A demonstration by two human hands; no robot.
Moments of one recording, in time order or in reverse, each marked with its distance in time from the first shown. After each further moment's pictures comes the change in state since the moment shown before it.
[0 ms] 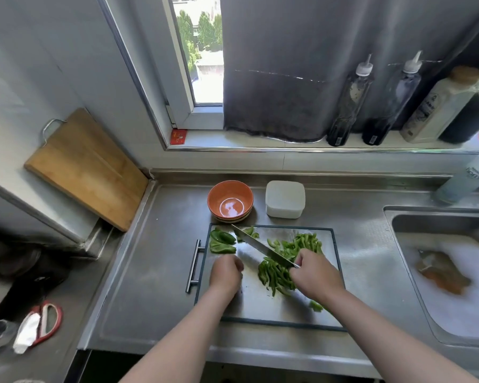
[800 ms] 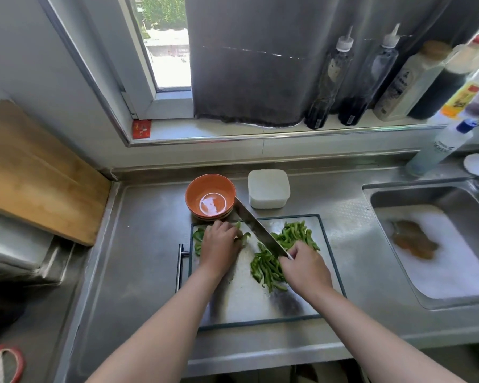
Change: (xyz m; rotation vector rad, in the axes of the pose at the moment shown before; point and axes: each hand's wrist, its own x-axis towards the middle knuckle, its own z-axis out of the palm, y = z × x) left_hand 0.069 0.009 -0.010 0.316 0.196 0.674; right_hand -0.006 -0.027 0.019 0.233 0.150 0.231
